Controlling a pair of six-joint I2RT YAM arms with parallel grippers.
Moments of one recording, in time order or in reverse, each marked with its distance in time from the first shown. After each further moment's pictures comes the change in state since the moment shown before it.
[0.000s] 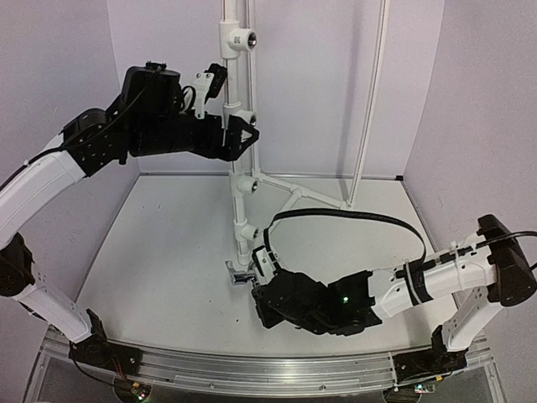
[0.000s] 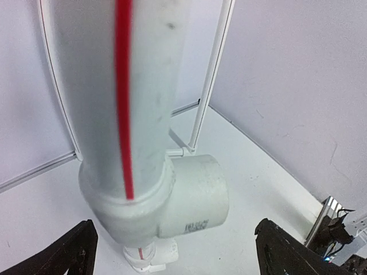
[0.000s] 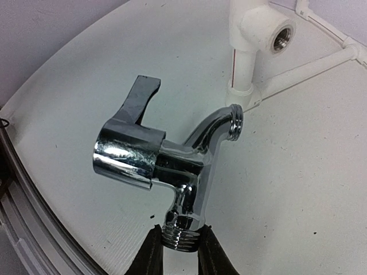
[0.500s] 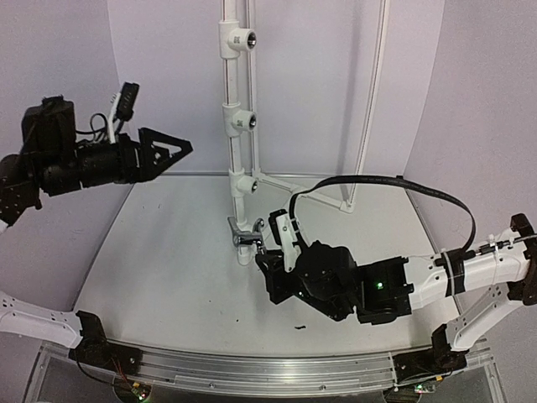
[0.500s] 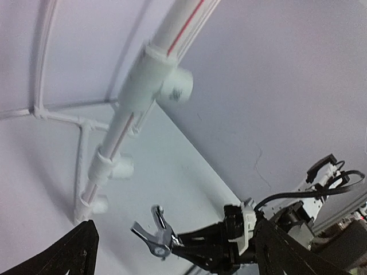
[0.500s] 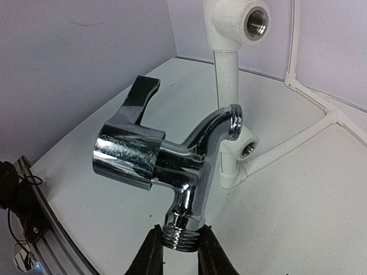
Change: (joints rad) left arm 0.000 -0.489 -0.370 -0.004 0.166 -0.300; right arm 0.001 -0.205 -0.027 0.145 0.112 -0.165
